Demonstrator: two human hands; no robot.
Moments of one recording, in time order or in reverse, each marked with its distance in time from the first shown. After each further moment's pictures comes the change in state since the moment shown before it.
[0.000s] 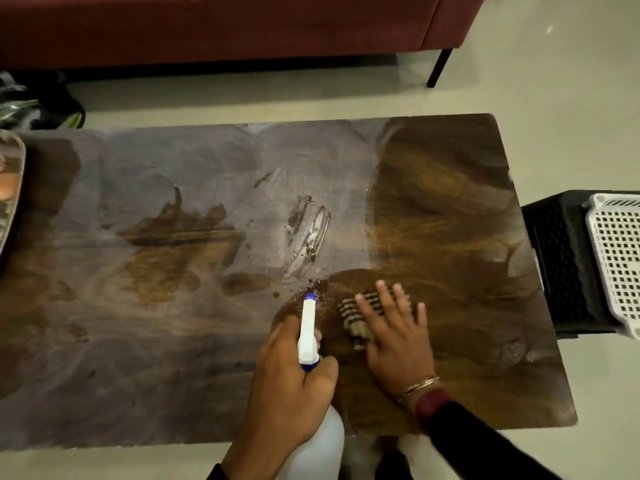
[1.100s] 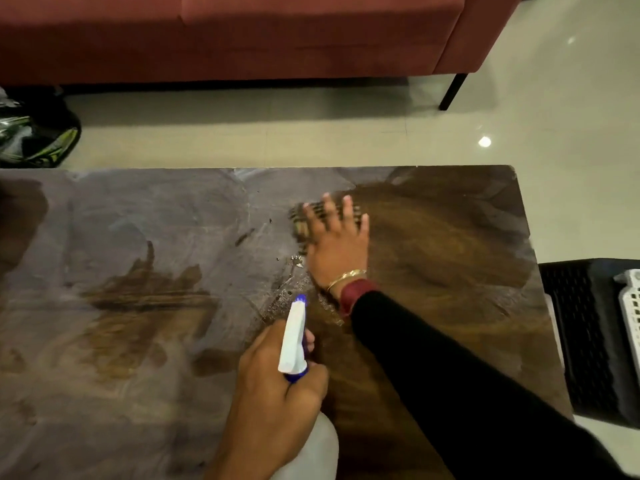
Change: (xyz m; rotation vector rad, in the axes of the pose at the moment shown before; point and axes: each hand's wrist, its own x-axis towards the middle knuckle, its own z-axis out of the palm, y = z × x) left_hand 0.116 0.065 0.003 -0.057 0.097 0.024; right_hand 0.299 -0.034 -0.060 -0.037 -0.008 0.033
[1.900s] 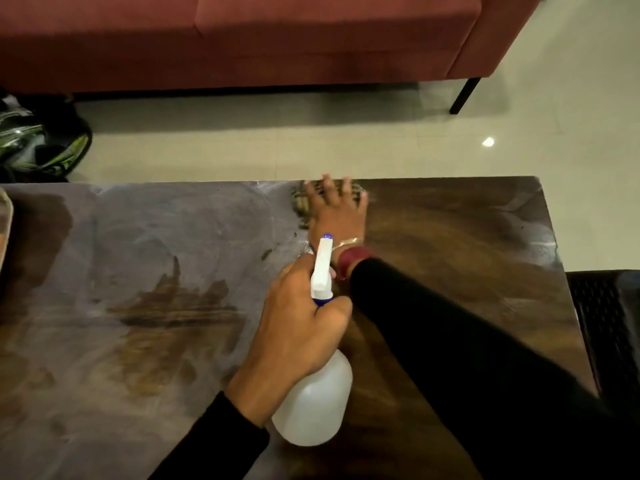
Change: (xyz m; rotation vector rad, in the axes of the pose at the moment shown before) left_hand 0.087 0.050 -0.031 0.093 -0.086 0.113; right_hand 0.082 -0.038 -0.010 -0.018 0.019 -0.005
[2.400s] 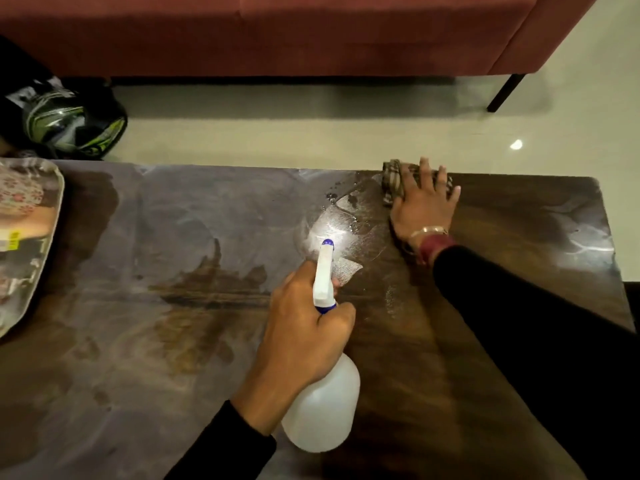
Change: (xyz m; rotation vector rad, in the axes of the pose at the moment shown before) left_hand -0.015 -0.043 -0.033 -0.047 0.082 -0.059; right_hand 0.001 0.060 -0.017 0.045 0.039 0.248
